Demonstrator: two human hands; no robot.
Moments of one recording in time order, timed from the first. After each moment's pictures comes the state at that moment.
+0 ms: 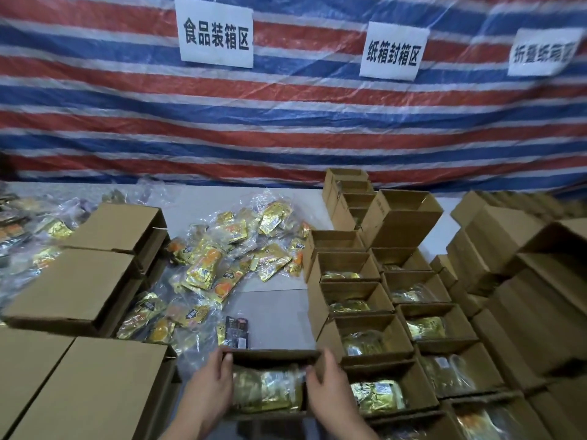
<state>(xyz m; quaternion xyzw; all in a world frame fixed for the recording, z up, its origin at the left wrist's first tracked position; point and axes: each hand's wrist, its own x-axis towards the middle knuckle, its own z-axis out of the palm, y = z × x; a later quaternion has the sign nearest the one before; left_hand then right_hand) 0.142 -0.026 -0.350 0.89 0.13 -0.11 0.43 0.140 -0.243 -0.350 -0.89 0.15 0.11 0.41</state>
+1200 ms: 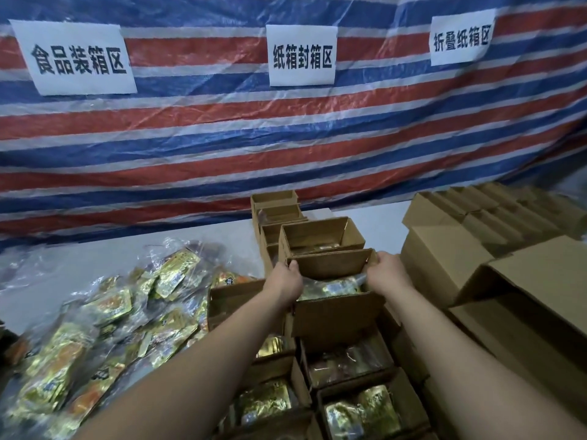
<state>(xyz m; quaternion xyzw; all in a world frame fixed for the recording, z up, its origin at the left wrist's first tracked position) 0.465 -0.399 -0.257 0.85 0.06 -0.15 0.51 0.441 -0.589 -0.243 -0.90 0.28 -0.03 0.34</state>
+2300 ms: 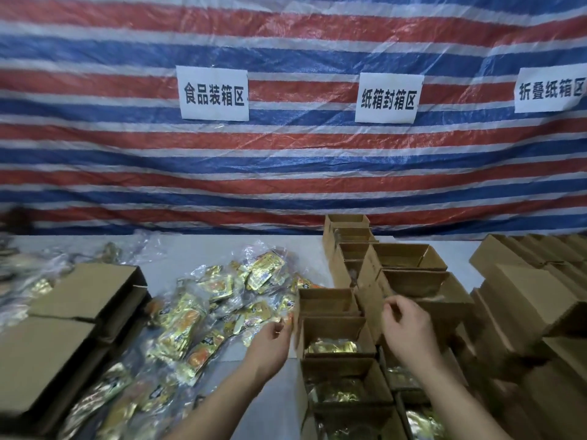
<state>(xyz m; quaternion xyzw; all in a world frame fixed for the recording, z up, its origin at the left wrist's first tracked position) 0.328 -0.175 -0.272 0.81 0.12 -0.12 0.57 0.336 -0.422 -0.230 -0.91 0.10 -0.11 0.39</state>
